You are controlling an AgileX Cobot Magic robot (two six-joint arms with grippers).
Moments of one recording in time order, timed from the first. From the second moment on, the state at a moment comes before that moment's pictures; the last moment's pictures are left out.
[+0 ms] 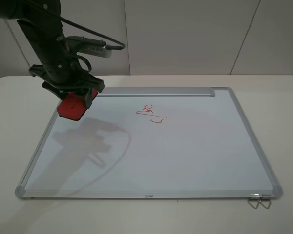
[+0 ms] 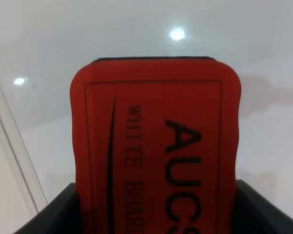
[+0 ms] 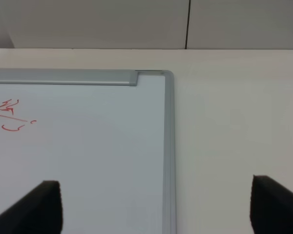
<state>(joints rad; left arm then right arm) -0.46 1.80 -1.26 0.11 0.86 -0.21 -0.04 -0.01 -0.52 0.02 1.06 -0.01</state>
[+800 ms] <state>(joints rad) -0.46 1.68 -0.79 0.07 0.53 -0.40 -0.04 -0.01 -0.52 0.02 1.06 -0.01</state>
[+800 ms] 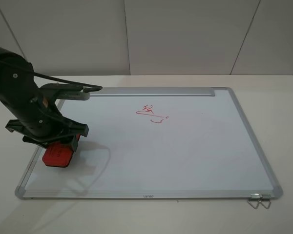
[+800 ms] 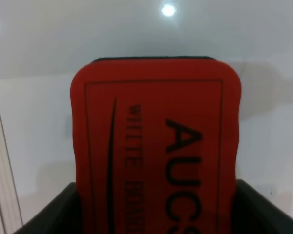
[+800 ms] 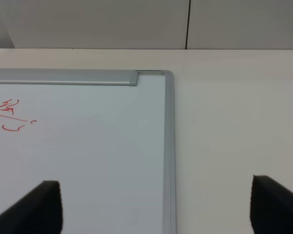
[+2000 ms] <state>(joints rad) -0.48 1.62 -0.75 0.10 0.40 -0.41 -0.04 -0.01 -0.52 0.02 1.06 -0.01</state>
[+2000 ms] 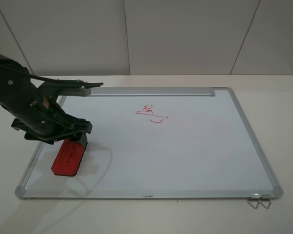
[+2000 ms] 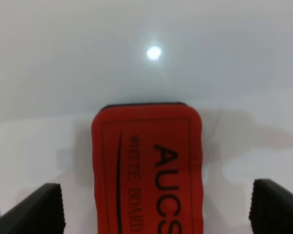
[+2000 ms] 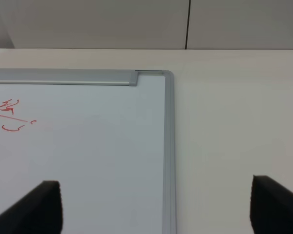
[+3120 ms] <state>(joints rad) -0.37 0.49 -0.74 0.18 0.94 -0.11 -0.04 -0.01 -0.52 0.02 1.06 -0.01</state>
